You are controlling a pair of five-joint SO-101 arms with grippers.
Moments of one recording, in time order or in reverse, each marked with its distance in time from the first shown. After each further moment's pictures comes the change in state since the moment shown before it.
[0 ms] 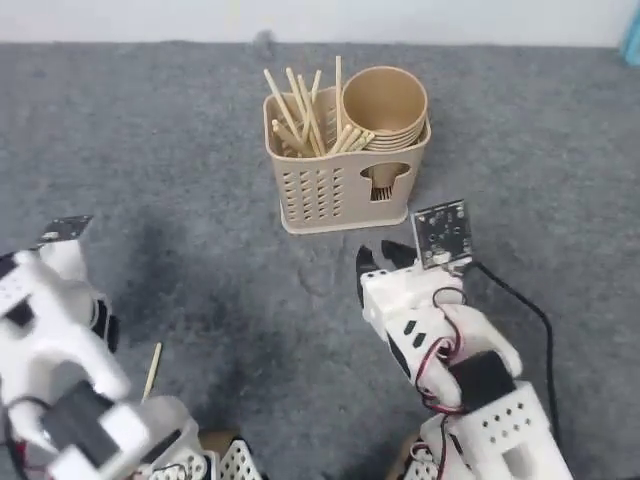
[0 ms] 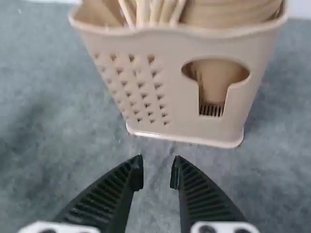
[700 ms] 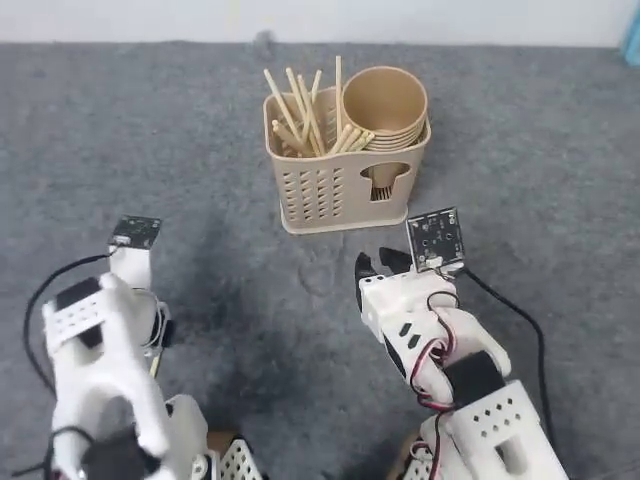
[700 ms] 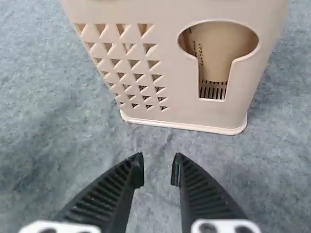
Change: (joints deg) left arm 14.5 -16.4 22.0 -14.4 3.3; right arm 0.3 0.0 5.2 -4.6 0.0
